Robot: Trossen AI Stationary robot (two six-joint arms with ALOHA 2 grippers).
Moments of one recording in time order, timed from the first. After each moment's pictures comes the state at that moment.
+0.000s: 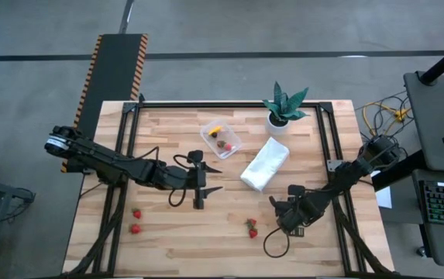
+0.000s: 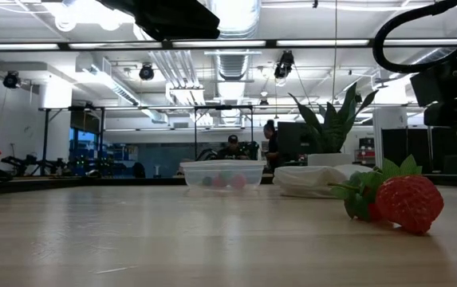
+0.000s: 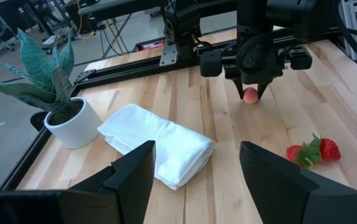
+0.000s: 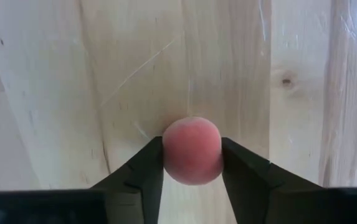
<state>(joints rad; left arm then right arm) -0.28 1.36 0.87 0.14 -0.40 0.09 0.63 1.63 0.86 -0.78 0.08 0.74</state>
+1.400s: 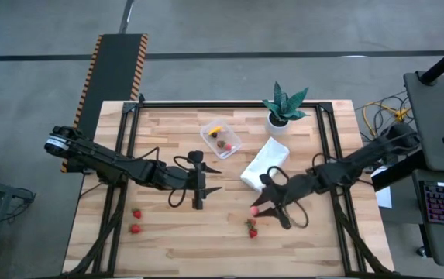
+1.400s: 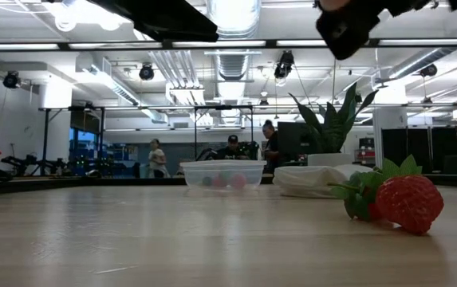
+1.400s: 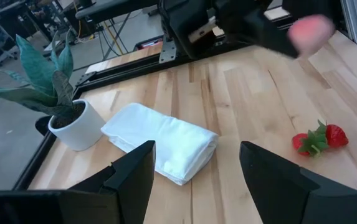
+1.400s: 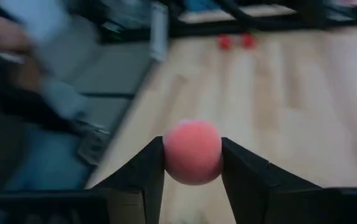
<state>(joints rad) -0.28 1.36 0.86 0.14 -0.40 0.16 0.40 1.29 0.68 0.24 -0.03 0.24</state>
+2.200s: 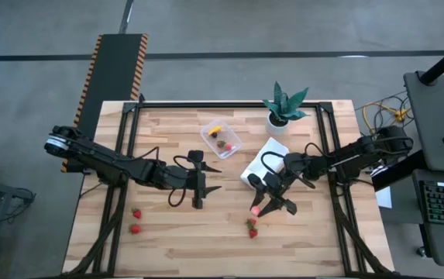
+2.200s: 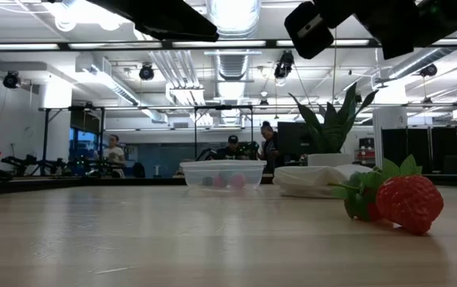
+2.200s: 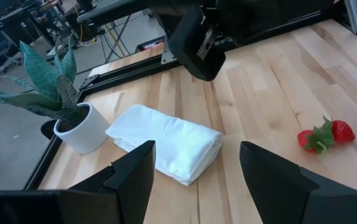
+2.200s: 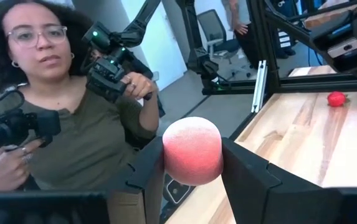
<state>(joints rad) -0.28 1.35 0.86 0.14 -0.40 0.19 0.15 1.43 0.58 0.83 -0.68 0.34</state>
